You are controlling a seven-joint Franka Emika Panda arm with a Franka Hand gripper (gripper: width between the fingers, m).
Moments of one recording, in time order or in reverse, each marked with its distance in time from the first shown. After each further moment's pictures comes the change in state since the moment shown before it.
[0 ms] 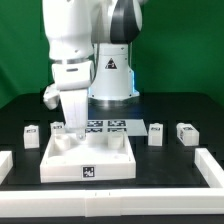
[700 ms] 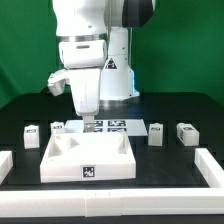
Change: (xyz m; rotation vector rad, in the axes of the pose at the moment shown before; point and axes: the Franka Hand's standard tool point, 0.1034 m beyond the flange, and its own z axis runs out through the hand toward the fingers) arm 0.021 0.074 -0.059 -0.089 -0.040 -0.029
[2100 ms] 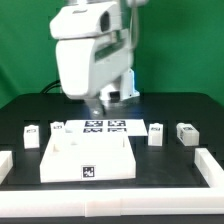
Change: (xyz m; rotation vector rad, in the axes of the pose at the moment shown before) arm 0.009 0.077 -0.049 -0.043 0.060 0.336
